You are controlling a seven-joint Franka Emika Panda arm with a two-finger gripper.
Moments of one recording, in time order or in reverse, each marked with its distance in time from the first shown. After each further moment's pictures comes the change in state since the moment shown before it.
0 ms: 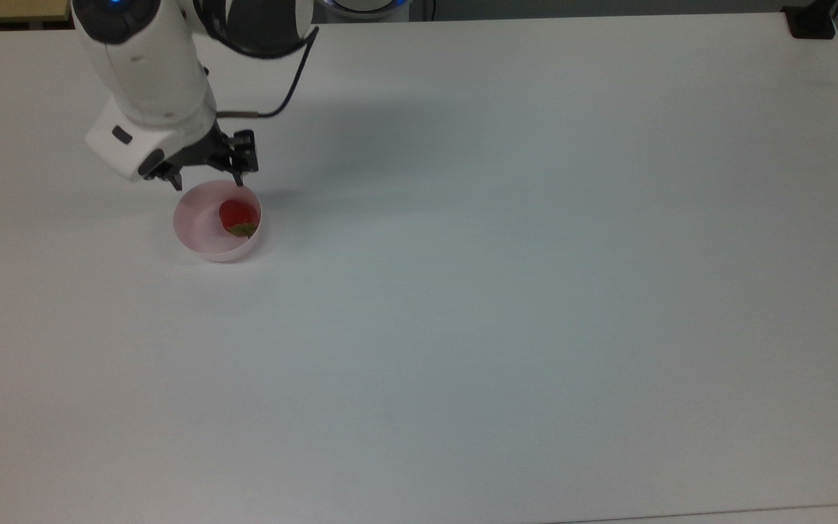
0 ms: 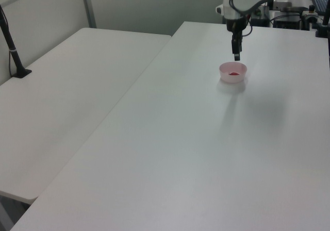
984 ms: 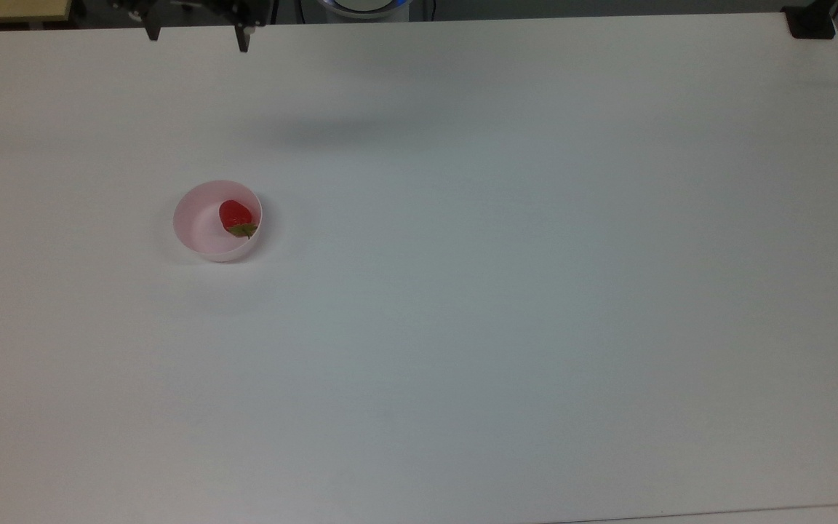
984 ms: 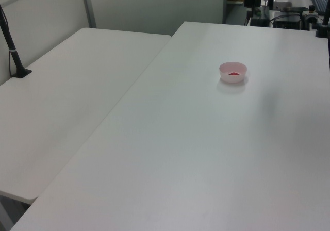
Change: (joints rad) arm 0.045 -0.279 -0.001 0.105 0.000 -0.315 0.214
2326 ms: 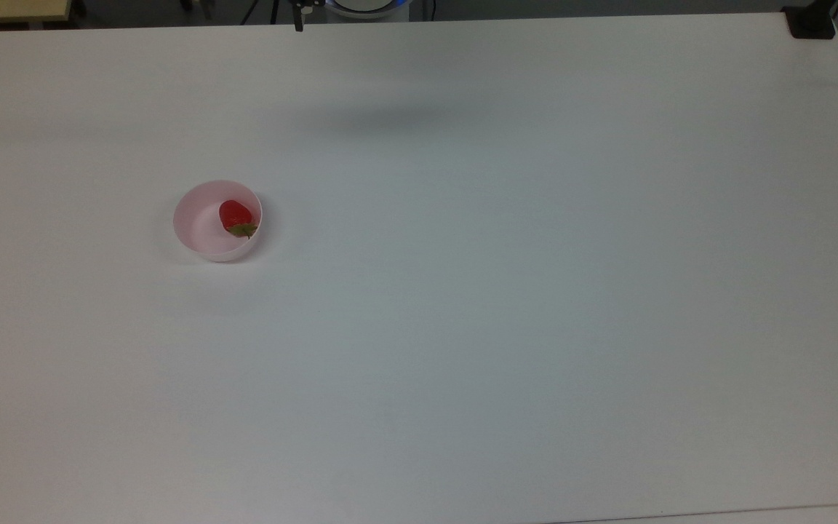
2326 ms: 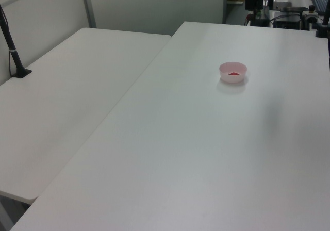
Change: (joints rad) arm 0.089 -0.041 0.015 0.001 0.000 -0.095 0.101
